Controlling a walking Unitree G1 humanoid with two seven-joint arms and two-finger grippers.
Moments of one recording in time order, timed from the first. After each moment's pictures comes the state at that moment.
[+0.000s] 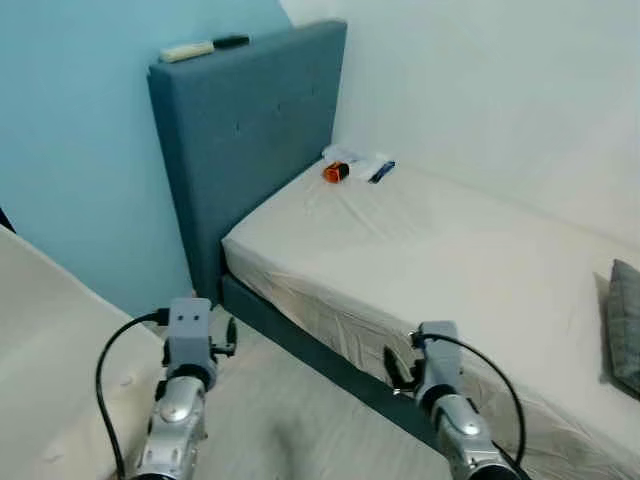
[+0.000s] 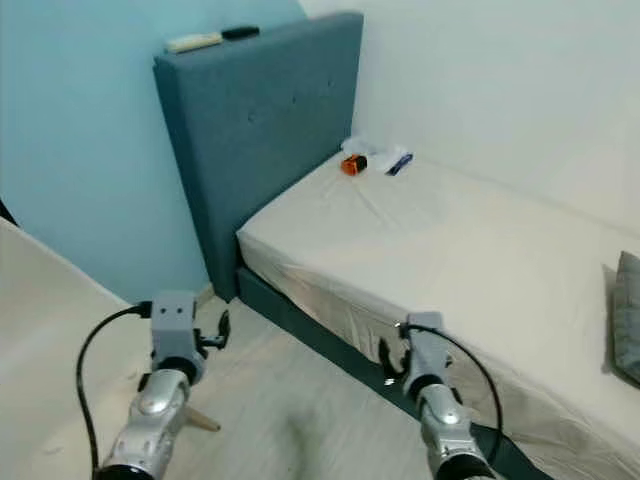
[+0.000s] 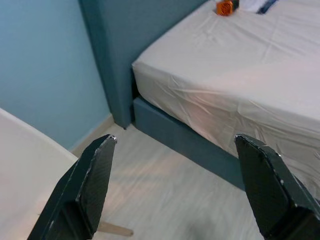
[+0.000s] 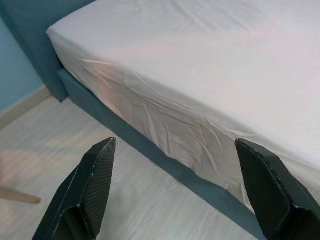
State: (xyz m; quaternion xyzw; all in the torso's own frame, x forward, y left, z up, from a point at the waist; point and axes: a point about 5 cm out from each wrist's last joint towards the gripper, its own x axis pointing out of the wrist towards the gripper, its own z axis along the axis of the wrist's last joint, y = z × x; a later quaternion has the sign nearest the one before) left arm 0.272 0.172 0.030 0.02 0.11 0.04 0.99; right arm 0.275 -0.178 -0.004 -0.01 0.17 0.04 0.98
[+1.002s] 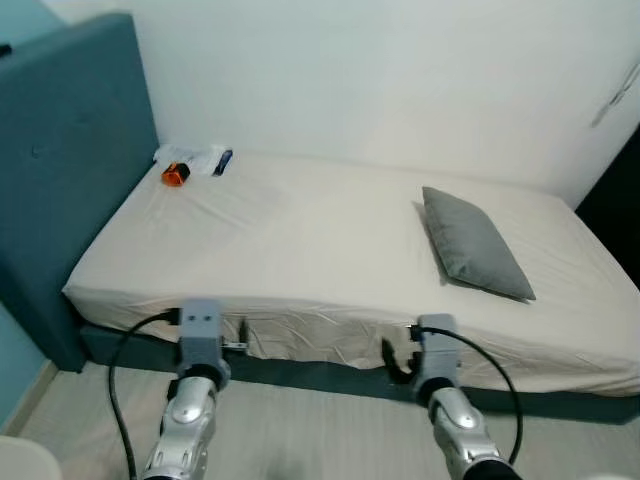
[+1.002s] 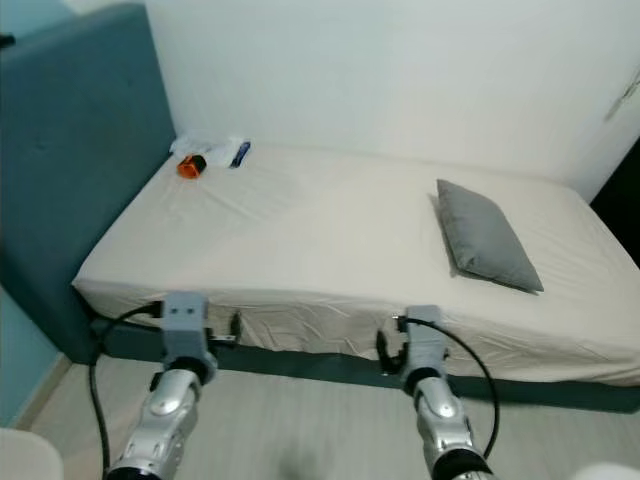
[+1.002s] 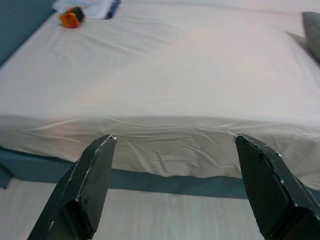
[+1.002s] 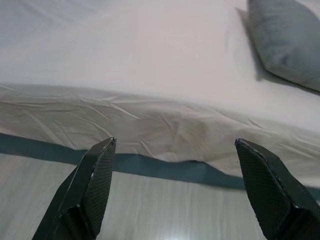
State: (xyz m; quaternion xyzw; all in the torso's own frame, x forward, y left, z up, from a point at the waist) left arm 0.276 0.158 0.037 0.01 0.09 0.02 1.00; right arm 0.283 -0.170 0.003 0.00 0.15 0.04 0.99
